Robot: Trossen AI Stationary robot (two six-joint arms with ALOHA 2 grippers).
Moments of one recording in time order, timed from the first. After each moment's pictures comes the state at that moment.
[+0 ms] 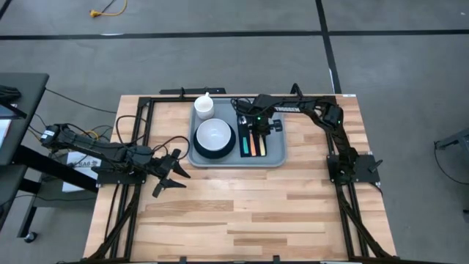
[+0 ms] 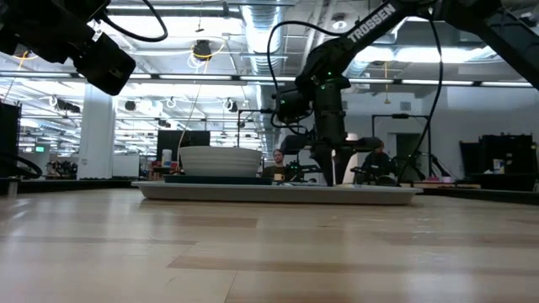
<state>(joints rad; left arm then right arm) -0.24 0.59 0.28 0.01 0.12 -0.20 -0.43 2.15 1.61 -1.10 -0.10 0.96</state>
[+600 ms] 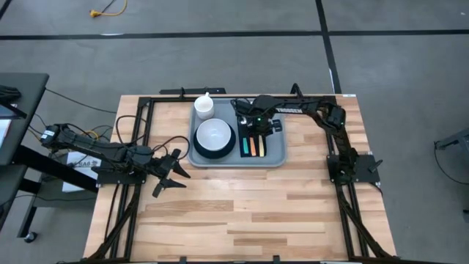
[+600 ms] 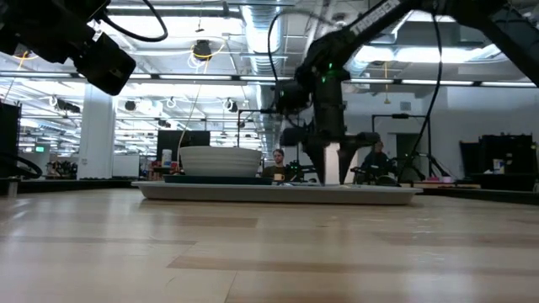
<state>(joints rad) -0.24 0.59 0.28 0.01 0.12 -0.20 -0.40 2.12 1.61 -1.10 -0.09 0.95</state>
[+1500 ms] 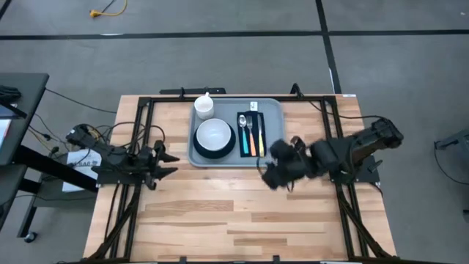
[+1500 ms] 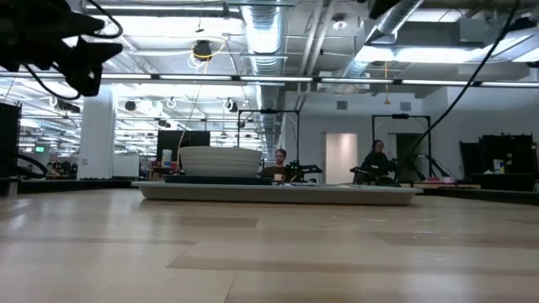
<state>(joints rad) -0.50 0.02 0.01 0.14 -0.48 -0.18 0.38 1.54 1.61 -1.25 0.52 0.93</state>
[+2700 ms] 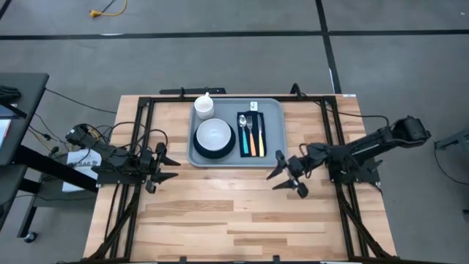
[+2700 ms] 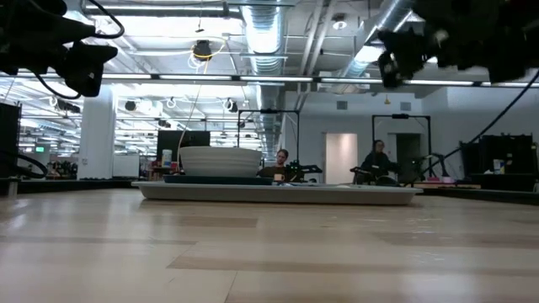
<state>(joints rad) -0.51 0.03 0.01 0.09 -0.41 -0.12 0.15 1.17 0.30 0.77 -0.36 0.07</state>
